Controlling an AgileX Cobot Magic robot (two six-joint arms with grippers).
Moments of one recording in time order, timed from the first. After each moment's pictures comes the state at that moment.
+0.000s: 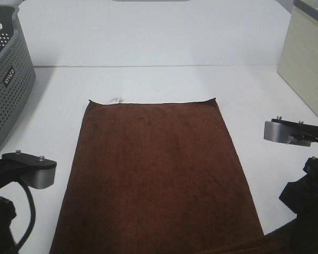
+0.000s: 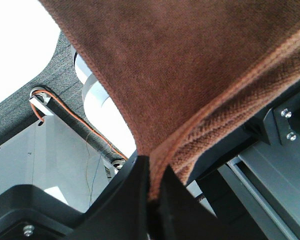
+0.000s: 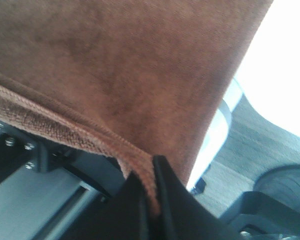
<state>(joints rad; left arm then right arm) -0.65 1.42 -0.71 -0.36 1.13 0.02 0.28 1.41 -0.66 0.46 1.15 -0.29</state>
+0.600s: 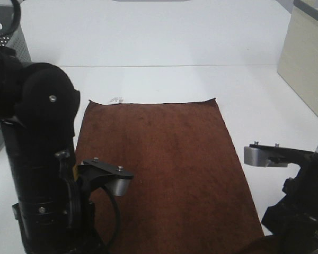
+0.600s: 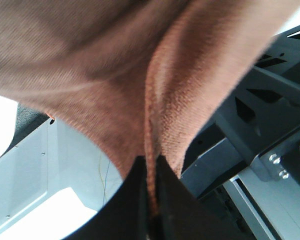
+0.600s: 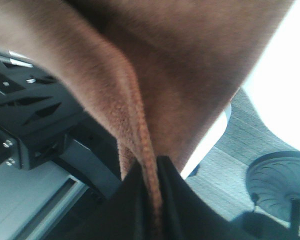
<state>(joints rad) -0.81 1.75 -0.93 -0.38 1.10 0.01 0.34 1.56 -0.63 0.49 1.06 -0.36</state>
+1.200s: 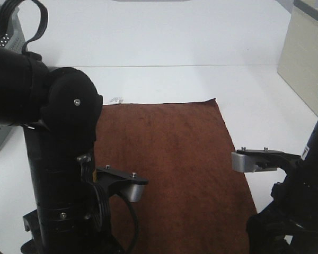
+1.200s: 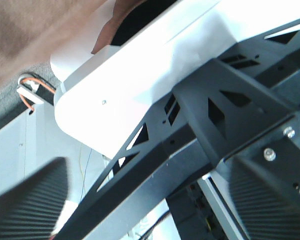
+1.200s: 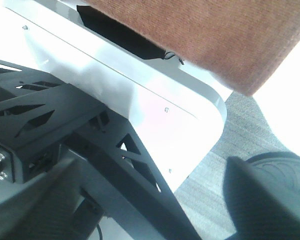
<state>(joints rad) -0.85 1.80 -0.98 -0.44 1.13 -0.06 0.44 1.56 -0.64 0.48 1.00 -0.27</state>
